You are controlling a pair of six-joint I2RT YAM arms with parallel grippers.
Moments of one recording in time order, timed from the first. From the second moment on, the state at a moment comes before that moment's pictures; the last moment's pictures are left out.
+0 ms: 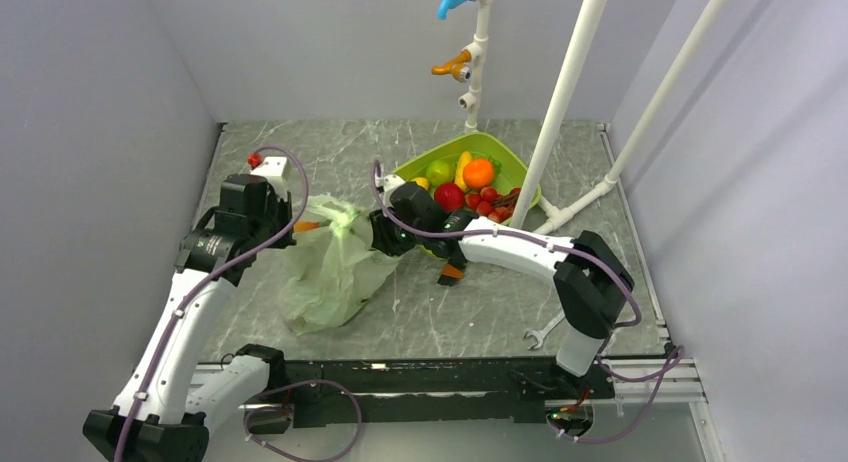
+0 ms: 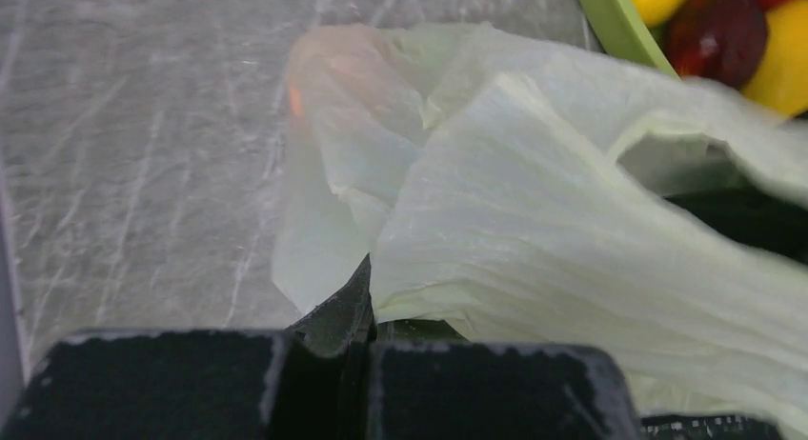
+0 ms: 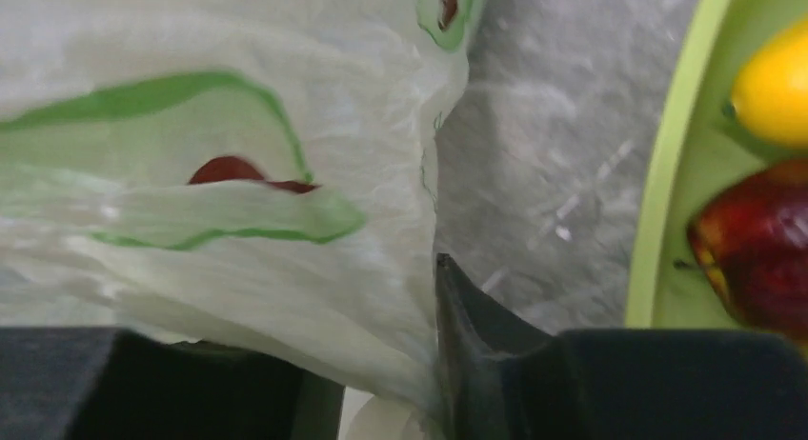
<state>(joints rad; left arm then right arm) -0.21 0.93 1.09 -0.85 -0.09 -0.16 0.92 1.74 1.28 -0.16 -0.10 0.37</state>
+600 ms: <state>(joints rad) -0.21 0.98 1.25 -0.85 0.08 -0.12 0.94 1.25 1.14 -0.23 -0.07 0.25</state>
